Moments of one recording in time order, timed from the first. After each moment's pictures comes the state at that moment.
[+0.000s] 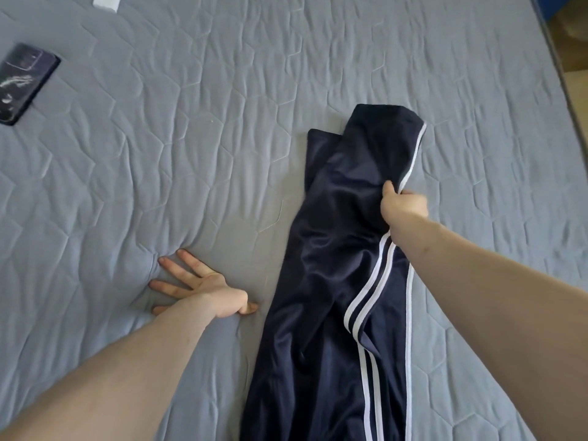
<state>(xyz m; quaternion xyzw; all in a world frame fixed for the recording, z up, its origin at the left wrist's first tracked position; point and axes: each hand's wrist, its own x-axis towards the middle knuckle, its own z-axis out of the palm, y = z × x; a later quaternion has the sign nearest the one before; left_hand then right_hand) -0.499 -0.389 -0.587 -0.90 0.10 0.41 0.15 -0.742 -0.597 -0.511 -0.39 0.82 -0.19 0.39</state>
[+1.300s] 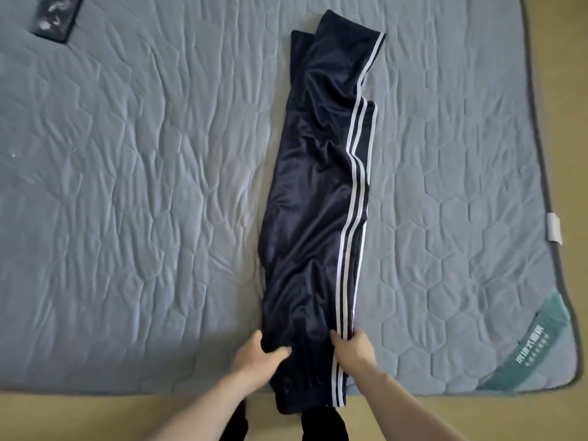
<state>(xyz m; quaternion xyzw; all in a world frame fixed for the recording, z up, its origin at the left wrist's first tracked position) -0.673 -0.002 -0.456 -0.75 0.19 0.63 0.01 -0.868 -0.069 -0.458 -0.31 0.78 0.14 0.53</state>
